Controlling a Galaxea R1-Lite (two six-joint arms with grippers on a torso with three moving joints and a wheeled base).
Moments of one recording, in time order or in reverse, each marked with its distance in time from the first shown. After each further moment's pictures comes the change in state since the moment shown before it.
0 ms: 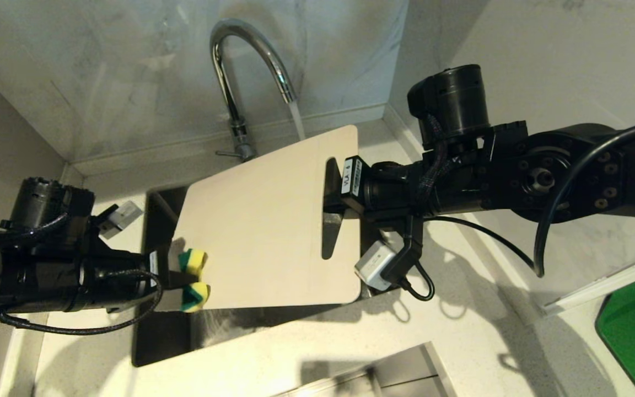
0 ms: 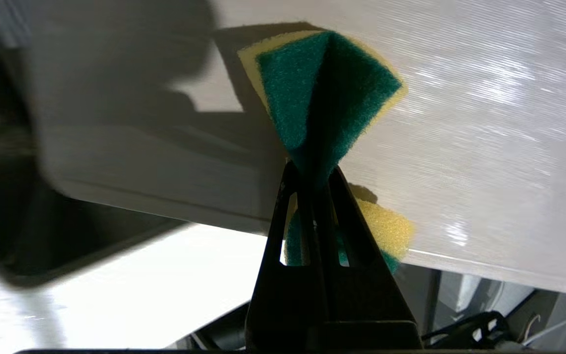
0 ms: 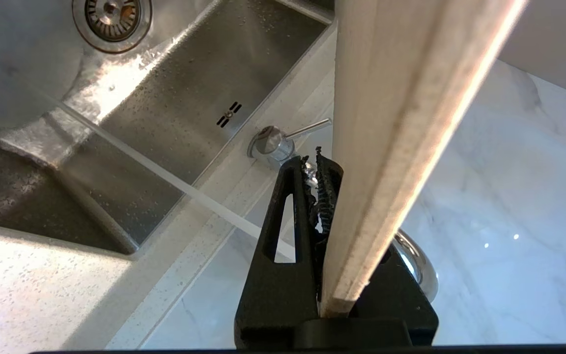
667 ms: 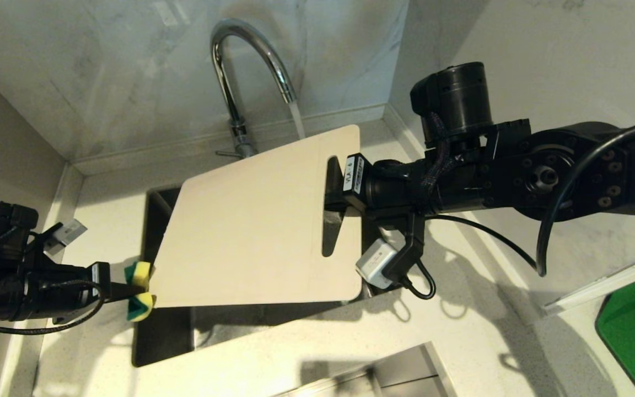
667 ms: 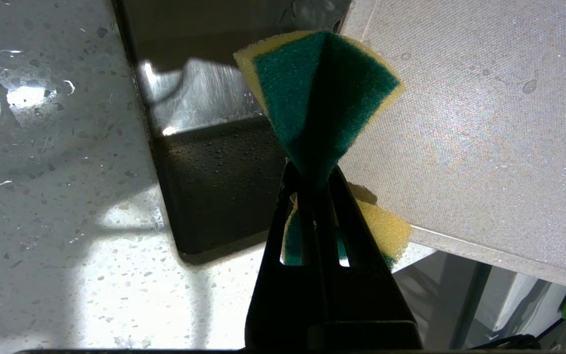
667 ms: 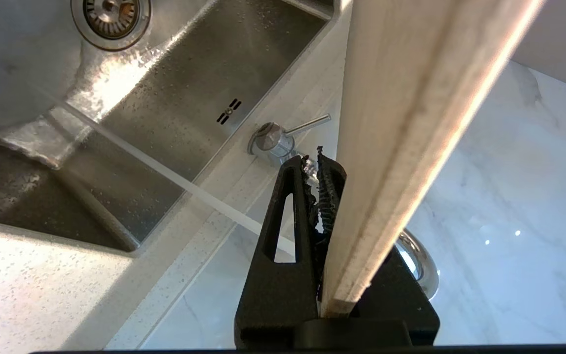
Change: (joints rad) left arm 0.343 0.020 0.092 -0.012 -0.193 0.167; right arm -0.008 -0.002 -0.002 0.000 0.000 0.006
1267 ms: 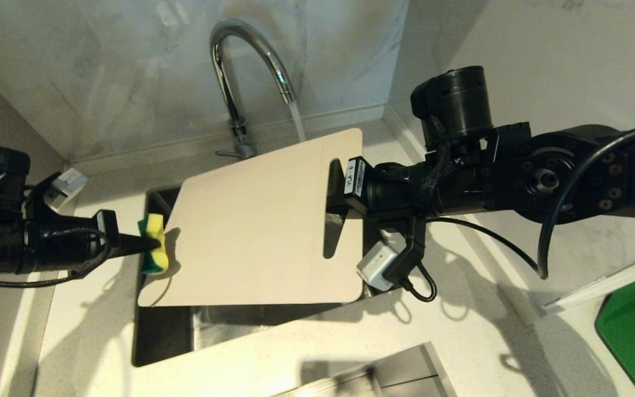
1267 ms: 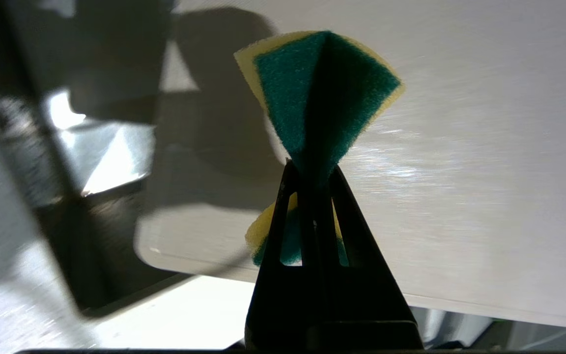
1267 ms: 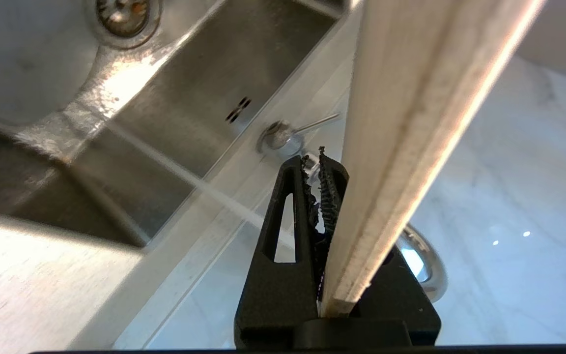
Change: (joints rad) left arm -0.113 -0.045 -0.231 0.083 0.003 -0.137; right arm -0.002 -0.004 0.016 0.000 -0.023 0.000
